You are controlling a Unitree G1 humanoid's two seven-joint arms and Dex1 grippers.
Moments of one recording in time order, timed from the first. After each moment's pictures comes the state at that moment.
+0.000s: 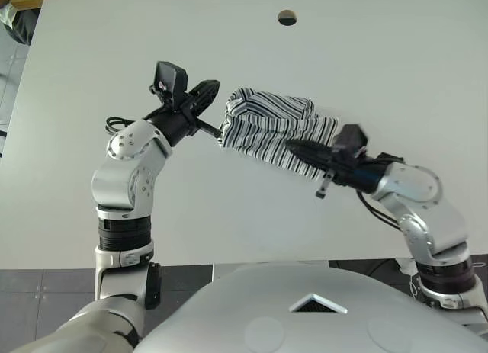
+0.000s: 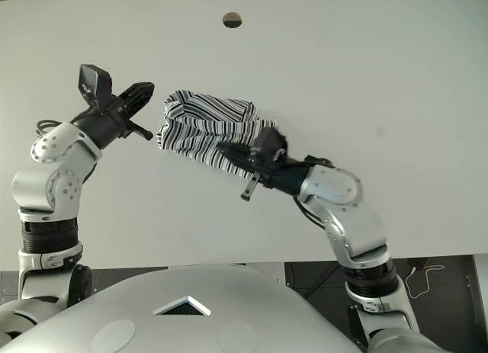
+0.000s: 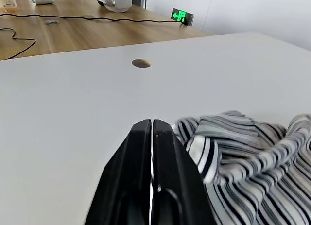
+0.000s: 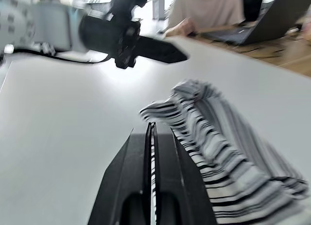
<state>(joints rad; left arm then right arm) -0.06 0.38 0.04 -0.24 -0.37 0.57 -0.48 0.07 -0.45 0.32 -0.49 0.27 0.41 0.69</state>
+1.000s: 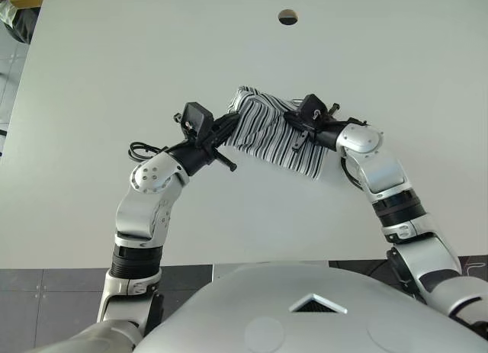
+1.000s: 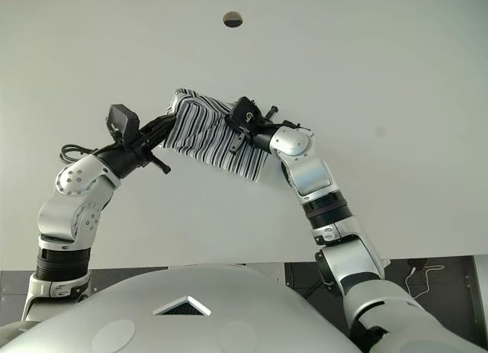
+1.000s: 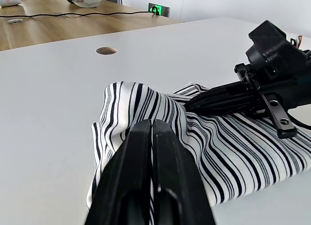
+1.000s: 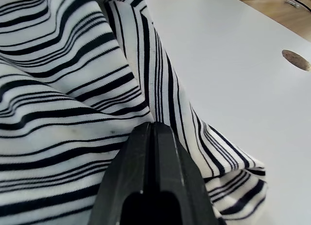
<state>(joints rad) 0.11 0.36 -0.08 -0.34 -0.30 0.43 -0.50 -0.29 -0.29 0.39 0.18 -0.05 0.27 0.59</state>
